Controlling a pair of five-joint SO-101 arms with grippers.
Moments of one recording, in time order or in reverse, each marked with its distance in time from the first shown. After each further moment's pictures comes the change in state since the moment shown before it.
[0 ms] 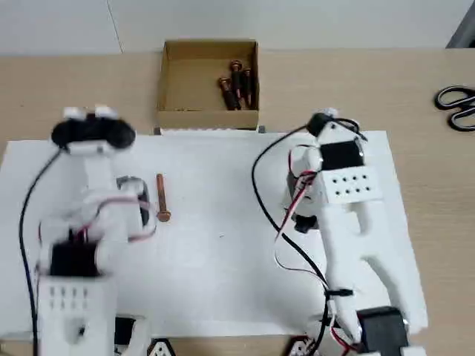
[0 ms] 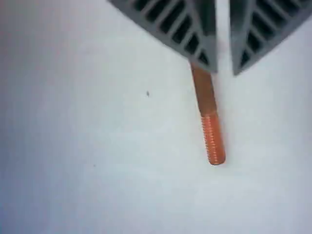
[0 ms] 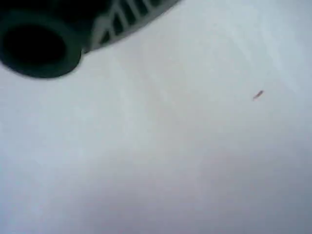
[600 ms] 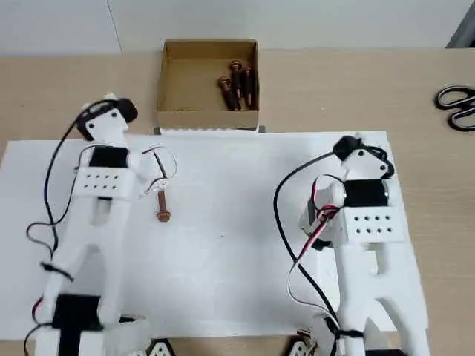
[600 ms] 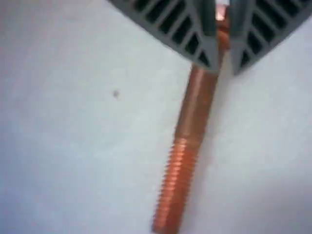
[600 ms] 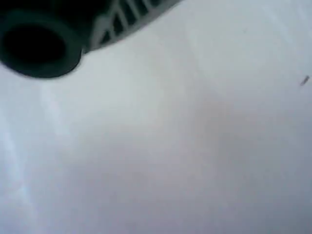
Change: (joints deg) left arm 0.0 42.9 -14.9 0.7 20.1; right arm 5.7 -15.5 16.7 -4.8 1.7
